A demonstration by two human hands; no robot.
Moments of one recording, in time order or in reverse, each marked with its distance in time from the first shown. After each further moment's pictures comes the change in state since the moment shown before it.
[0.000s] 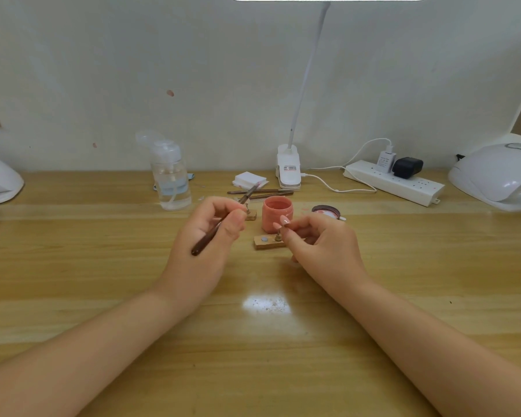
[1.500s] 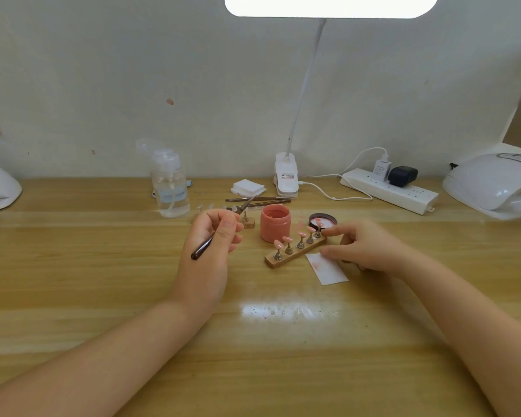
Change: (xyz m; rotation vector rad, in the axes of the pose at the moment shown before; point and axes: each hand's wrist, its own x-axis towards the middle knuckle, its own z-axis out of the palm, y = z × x) left_hand 0.005 -0.009 0.018 -0.112 0.239 -0.119; right_hand 0.049 0.030 -0.072 -0.485 -0.449 0.287
